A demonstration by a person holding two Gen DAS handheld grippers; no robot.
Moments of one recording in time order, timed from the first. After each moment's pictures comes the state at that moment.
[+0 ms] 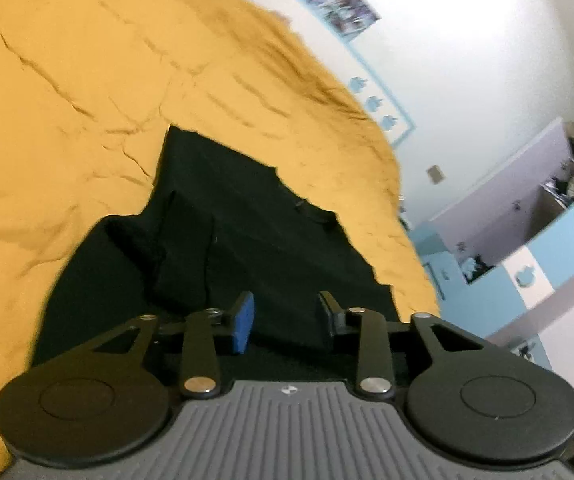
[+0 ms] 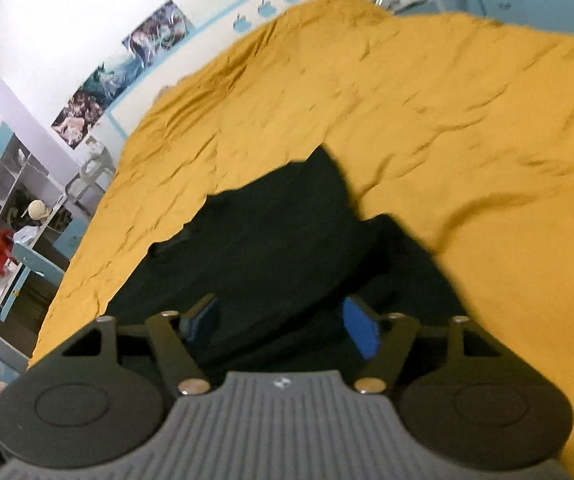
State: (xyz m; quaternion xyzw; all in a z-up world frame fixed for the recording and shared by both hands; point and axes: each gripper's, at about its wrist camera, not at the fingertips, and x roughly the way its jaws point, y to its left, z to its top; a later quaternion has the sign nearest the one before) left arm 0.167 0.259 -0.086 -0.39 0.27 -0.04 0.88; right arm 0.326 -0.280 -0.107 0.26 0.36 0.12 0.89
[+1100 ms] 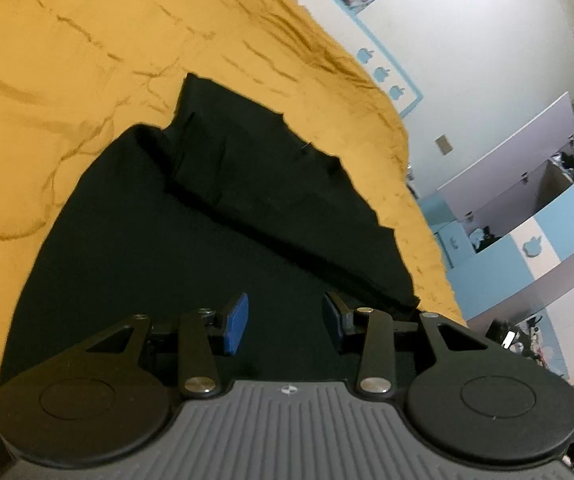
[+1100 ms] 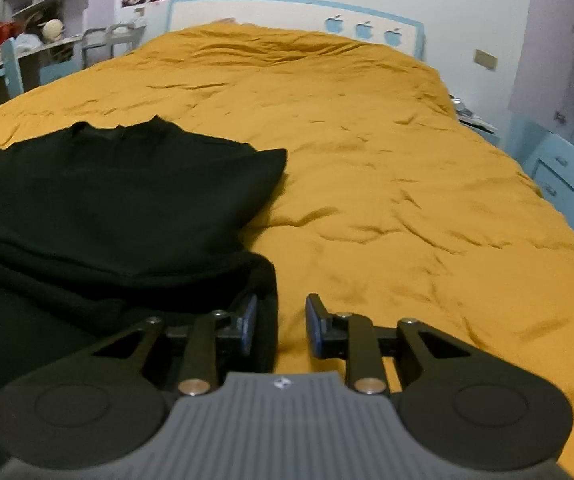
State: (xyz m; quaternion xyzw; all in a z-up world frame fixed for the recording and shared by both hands) left arm 0.130 0.217 -0.111 -0.38 0.32 -0.03 0.87; right arm 0.422 -0.291 -0.180 -0.10 0.32 0.16 0.93
